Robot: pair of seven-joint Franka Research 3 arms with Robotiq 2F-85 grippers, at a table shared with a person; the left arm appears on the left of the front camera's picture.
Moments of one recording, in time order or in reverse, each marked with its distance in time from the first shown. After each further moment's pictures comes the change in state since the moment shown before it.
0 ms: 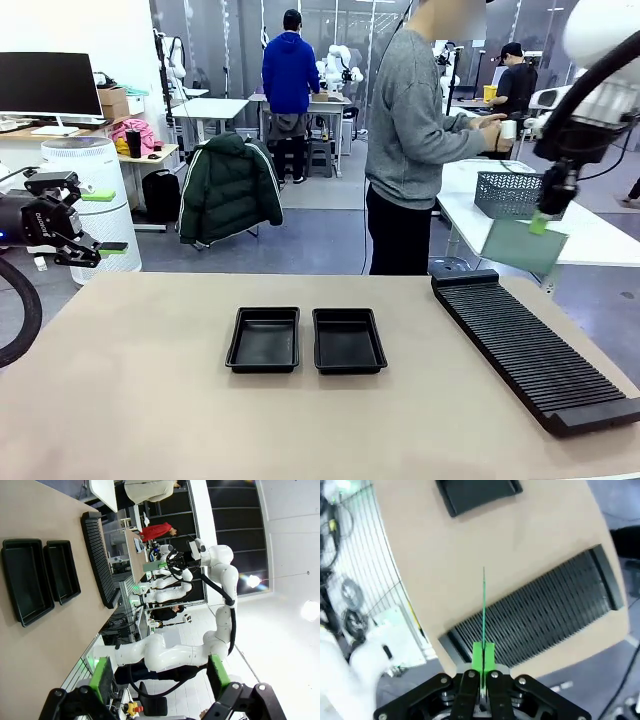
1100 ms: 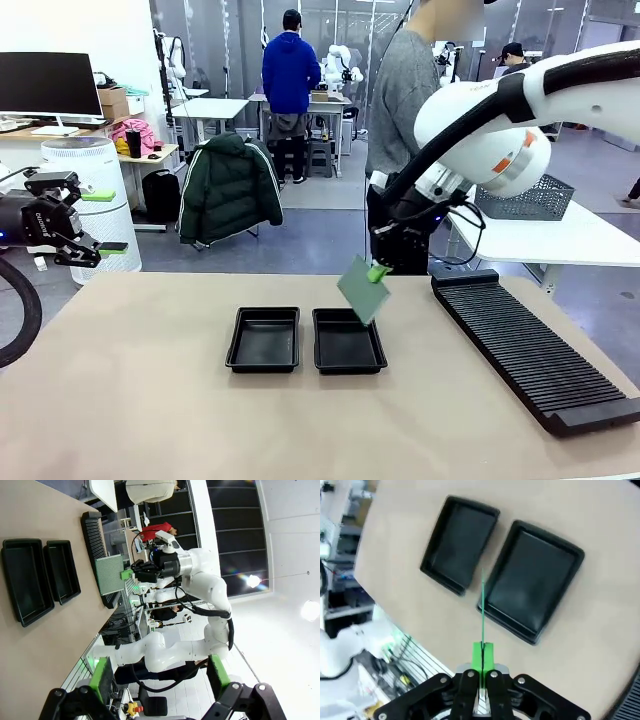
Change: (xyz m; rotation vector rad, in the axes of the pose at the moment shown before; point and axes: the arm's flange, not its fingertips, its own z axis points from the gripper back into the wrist) left arm 0.000 0.000 0.000 0.000 0.000 0.000; right arm 0.166 0.072 -0.155 0.201 -0.270 -0.720
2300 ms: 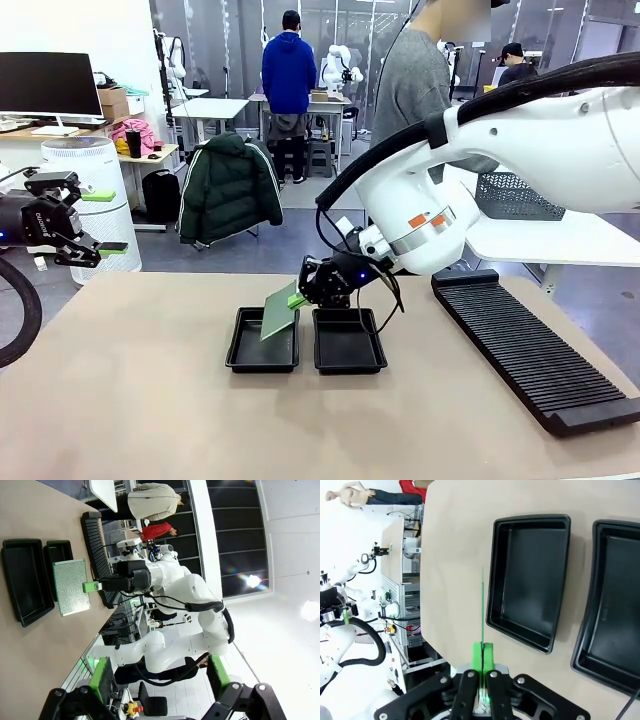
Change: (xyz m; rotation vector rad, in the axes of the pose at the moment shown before) left arm 0.000 0.000 0.000 0.000 0.000 0.000; right arm -0.004 0.028 -0.128 0.352 -0.164 -0.345
